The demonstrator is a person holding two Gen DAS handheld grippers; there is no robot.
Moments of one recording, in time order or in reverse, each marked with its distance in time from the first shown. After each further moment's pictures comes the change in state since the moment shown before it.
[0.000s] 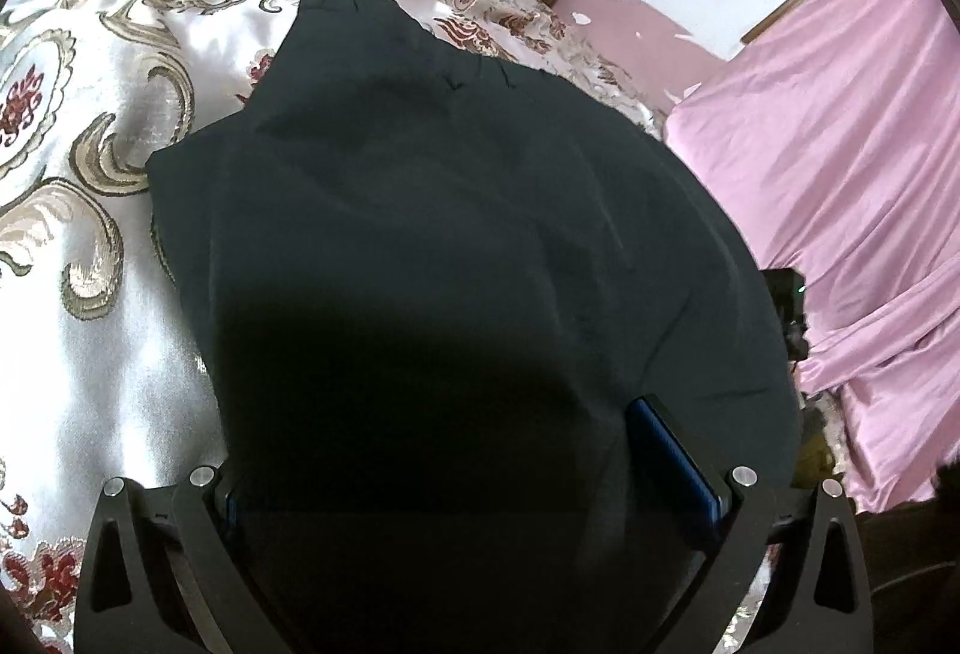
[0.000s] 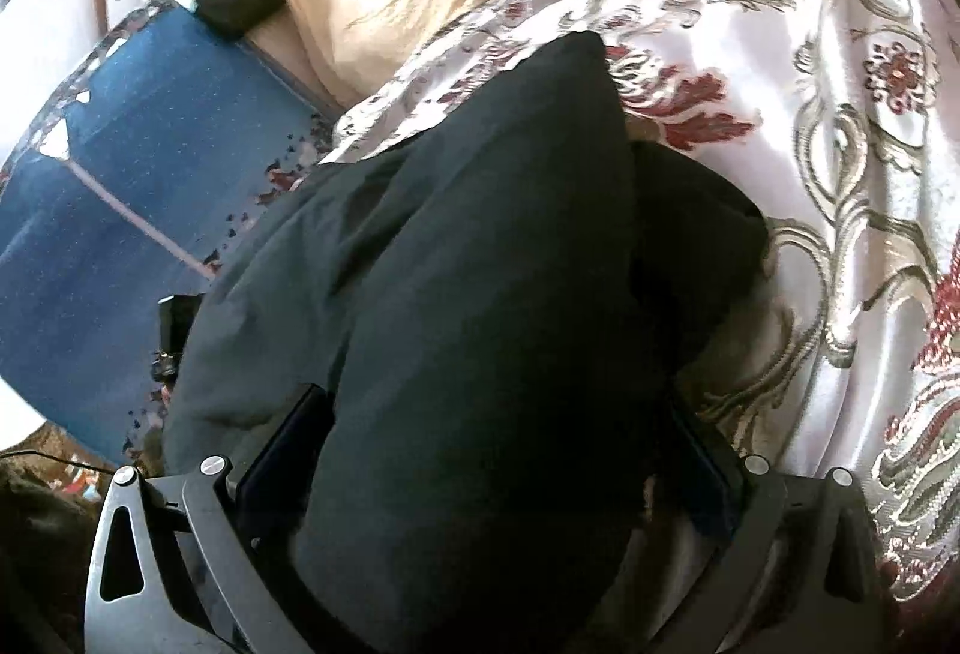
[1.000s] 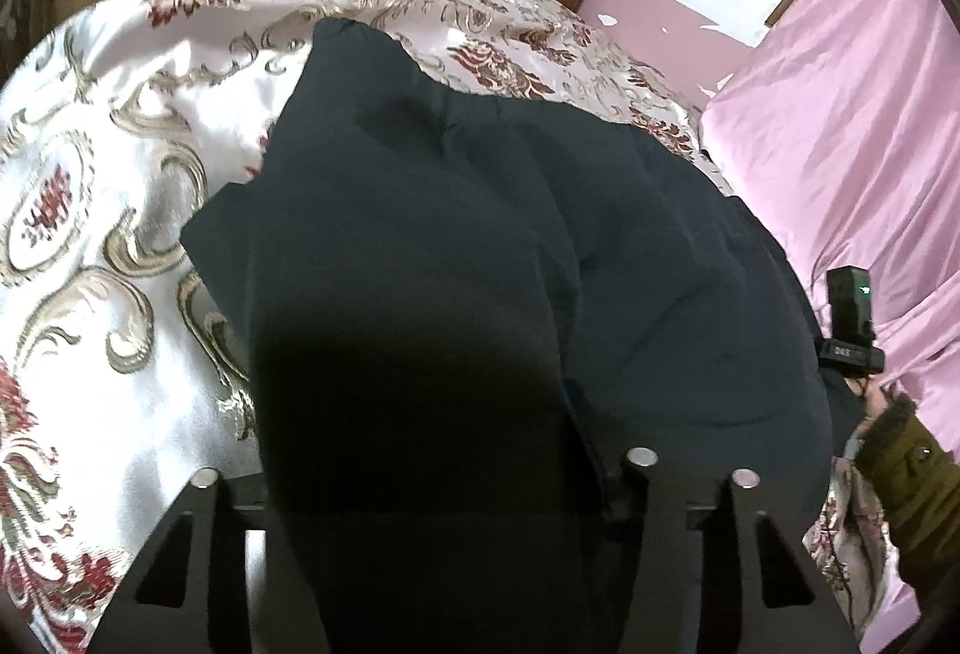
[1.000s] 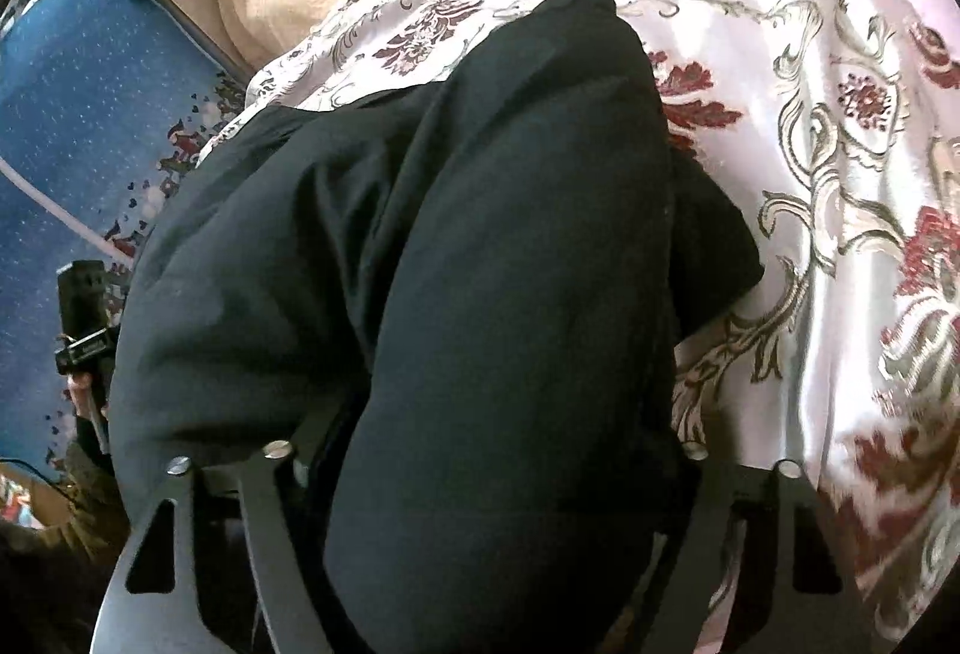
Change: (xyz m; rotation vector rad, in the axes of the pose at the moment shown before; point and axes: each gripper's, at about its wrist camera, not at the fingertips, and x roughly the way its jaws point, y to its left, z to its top) left arm -0.012 -0.046 0.014 0.074 -0.036 0.199; right arm 0.011 0.074 0.006 0.009 0.089 -0.303
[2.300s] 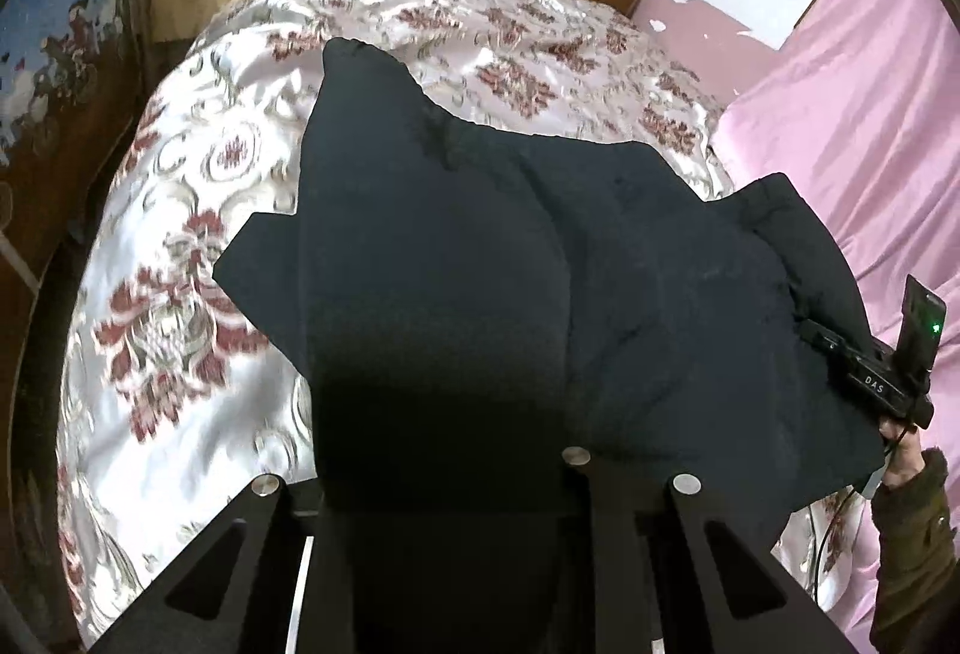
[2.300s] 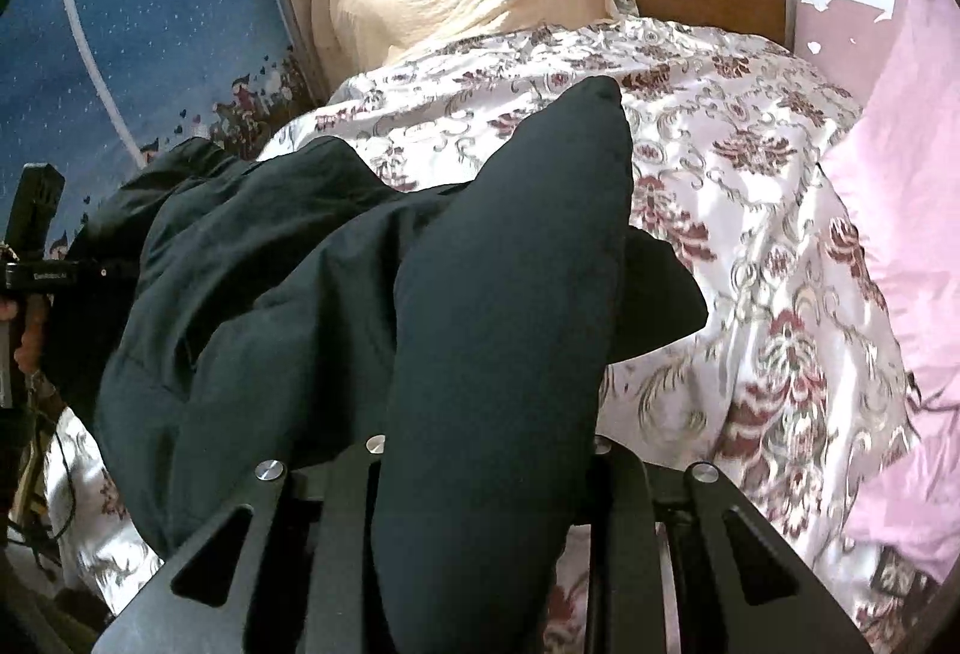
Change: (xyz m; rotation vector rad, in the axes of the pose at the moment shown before) left arm -0.169 -0.096 -0.076 -0.099 0.039 0.183; right arm -0.162 0.128 -0.062 -0.290 -0.132 -0.165
